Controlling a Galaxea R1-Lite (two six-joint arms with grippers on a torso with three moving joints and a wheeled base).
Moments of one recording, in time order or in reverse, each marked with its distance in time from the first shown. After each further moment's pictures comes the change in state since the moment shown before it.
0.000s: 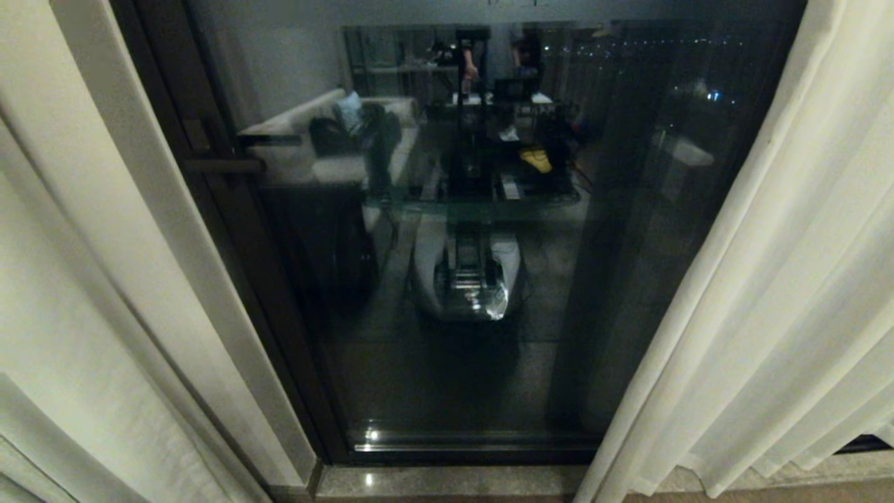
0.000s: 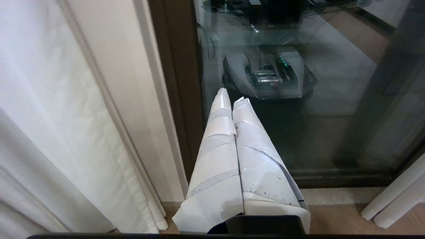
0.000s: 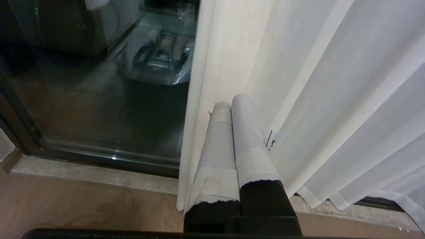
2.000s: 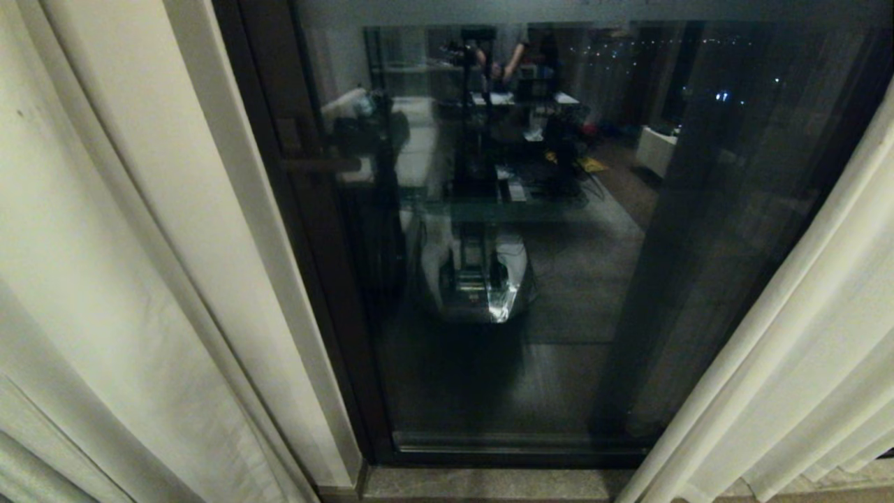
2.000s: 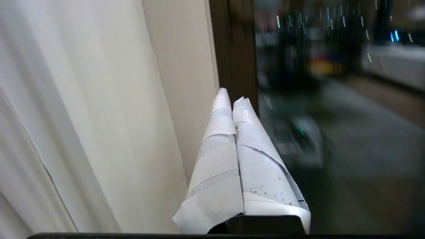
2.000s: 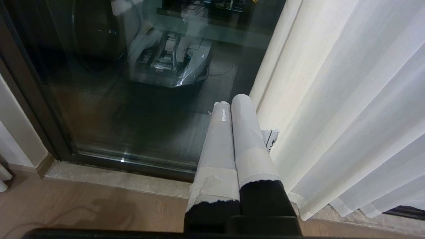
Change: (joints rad) left arm 0.000 0.000 0.000 -0.314 -0.004 0.085; right arm 0.000 0.000 0.000 0.000 0.000 0.001
